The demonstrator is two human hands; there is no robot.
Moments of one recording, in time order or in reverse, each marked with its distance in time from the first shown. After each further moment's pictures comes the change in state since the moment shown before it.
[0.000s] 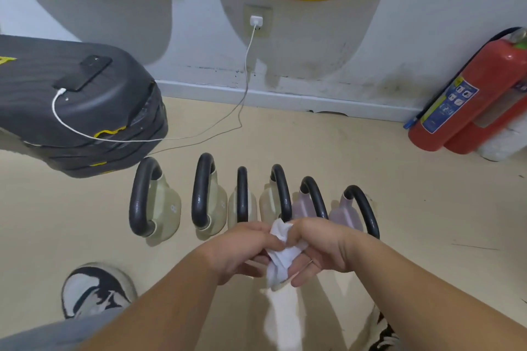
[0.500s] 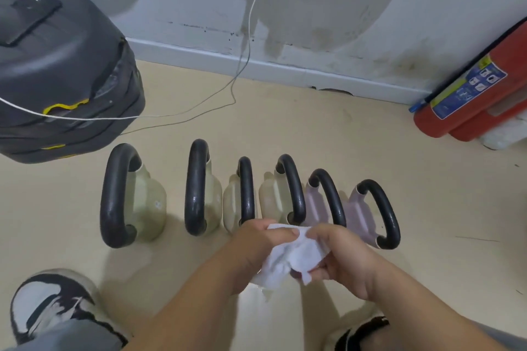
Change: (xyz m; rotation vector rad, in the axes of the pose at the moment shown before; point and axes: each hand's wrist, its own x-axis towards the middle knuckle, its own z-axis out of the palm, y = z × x) left_hand 0.069 -0.015 -0.028 -0.159 -0.018 0.074; right_hand 0.059 0.023 -0.006 0.354 0.305 -0.024
